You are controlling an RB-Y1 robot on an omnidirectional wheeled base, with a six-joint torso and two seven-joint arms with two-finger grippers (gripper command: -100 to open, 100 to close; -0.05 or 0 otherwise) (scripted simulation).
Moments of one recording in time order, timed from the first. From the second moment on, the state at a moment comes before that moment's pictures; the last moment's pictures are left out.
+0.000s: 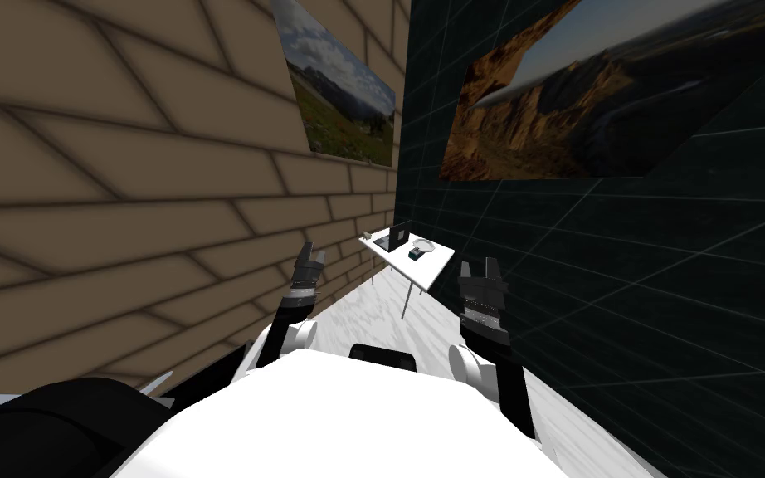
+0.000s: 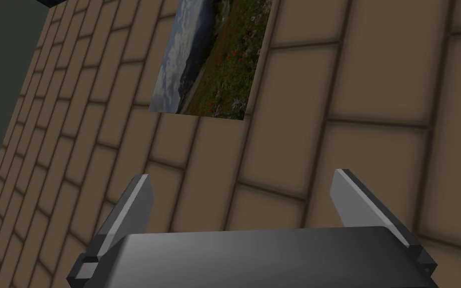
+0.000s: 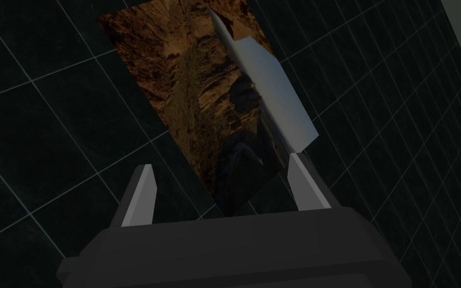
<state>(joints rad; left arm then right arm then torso) 0.51 0.02 0.05 -2.27 -0.08 -0.43 0.01 0.52 0.02 0.04 -2.31 -0.12 -0.42 -0.05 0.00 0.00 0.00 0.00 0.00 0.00</state>
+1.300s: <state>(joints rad) 0.50 0.08 0.06 -2.28 -0.07 -0.40 0.02 0.52 0.02 0.04 -2.31 -0.12 -0.42 -0.05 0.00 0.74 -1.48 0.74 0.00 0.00</state>
